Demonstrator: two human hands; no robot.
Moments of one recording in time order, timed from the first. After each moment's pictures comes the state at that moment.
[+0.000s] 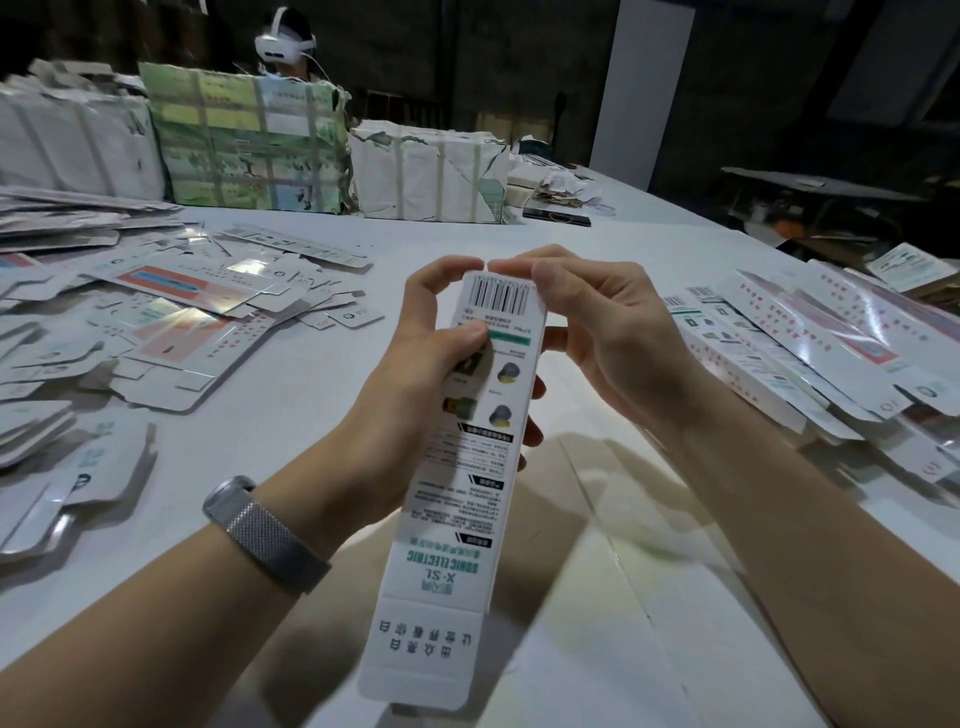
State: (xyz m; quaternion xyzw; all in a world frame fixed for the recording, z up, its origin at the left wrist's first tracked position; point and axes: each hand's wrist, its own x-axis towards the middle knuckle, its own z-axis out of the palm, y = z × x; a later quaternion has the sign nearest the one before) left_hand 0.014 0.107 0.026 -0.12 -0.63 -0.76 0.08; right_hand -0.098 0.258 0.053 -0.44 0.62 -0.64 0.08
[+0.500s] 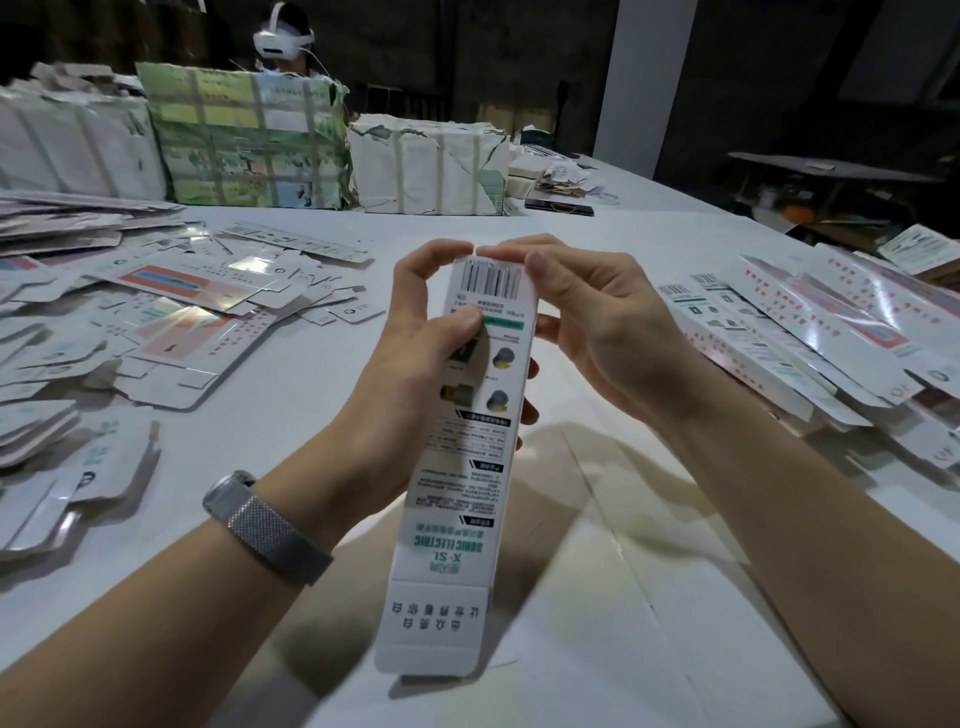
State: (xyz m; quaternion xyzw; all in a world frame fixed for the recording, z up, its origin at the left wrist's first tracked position) left_hand 0.013 0.107 0.028 -0.12 -0.64 -0.75 0.12; right_hand -0.092 0.254 0.052 -0.45 0.60 -0.66 0.11
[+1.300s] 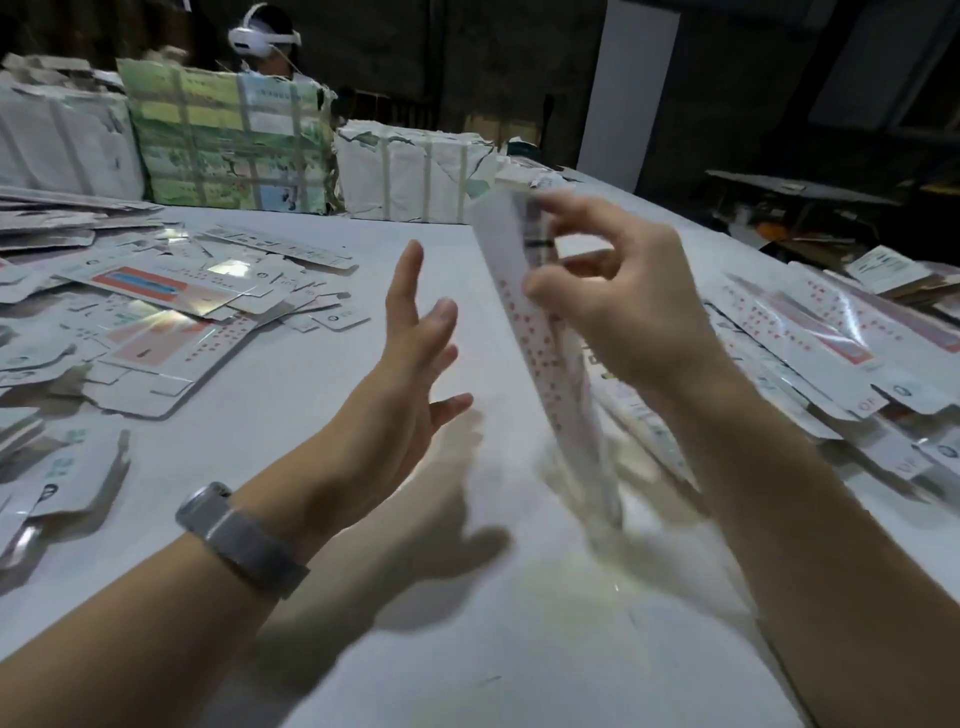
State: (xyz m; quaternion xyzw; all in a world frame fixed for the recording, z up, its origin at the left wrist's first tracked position) left_hand 0.002 0.111 0.018 -0.11 -0.62 -0.77 0.10; right_hand -0.076 0.263 0.082 -0.32 0.79 -0.51 -0.15
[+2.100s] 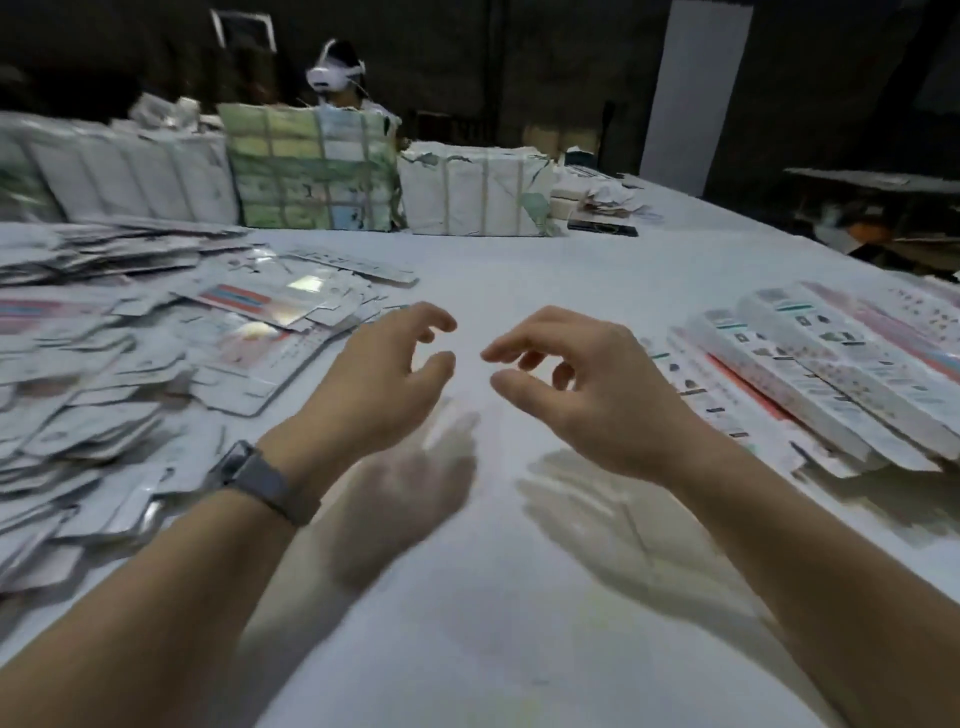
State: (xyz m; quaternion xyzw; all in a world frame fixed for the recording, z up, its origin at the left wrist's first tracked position) left_hand -0.009 0.049 0.018 0.07 -0.92 -0.31 0.24; right_hand -0.065 0.244 0.043 -0.47 0.79 -0.38 -0.09
